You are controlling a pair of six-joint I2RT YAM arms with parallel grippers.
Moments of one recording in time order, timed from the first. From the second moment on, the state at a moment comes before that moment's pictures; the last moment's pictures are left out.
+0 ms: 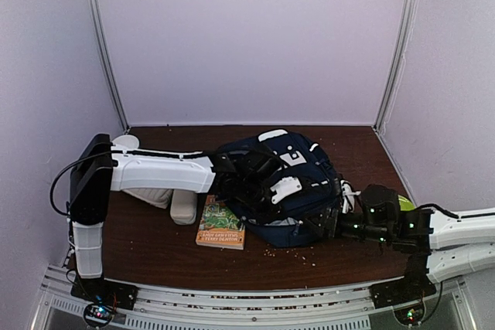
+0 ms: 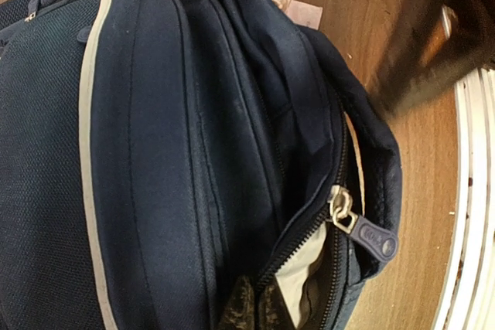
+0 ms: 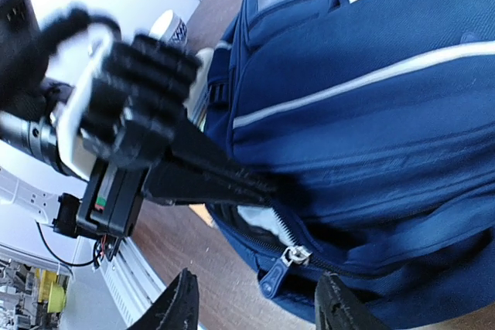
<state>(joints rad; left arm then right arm) -1.09 2.03 1.56 -0.45 0.20 0.21 1.00 0.91 0.36 0.13 0.07 0.83</state>
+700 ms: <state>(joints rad) -1.08 1.98 1.43 -0.31 0.27 0.10 1.10 1.25 0.54 -0.04 0.24 0.93</state>
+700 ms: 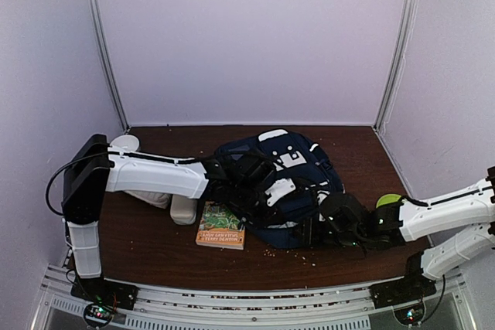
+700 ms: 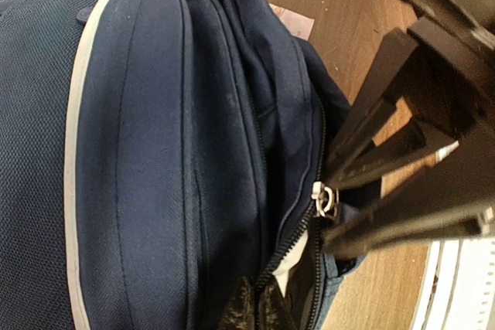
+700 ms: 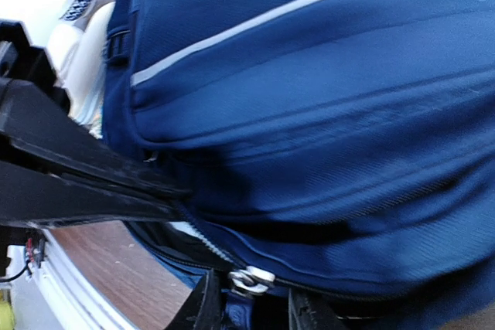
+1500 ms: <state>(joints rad) -1.08 1.98 1.41 -0.28 0.27 0.08 1.11 1.10 0.51 -0.12 0.27 0.83</state>
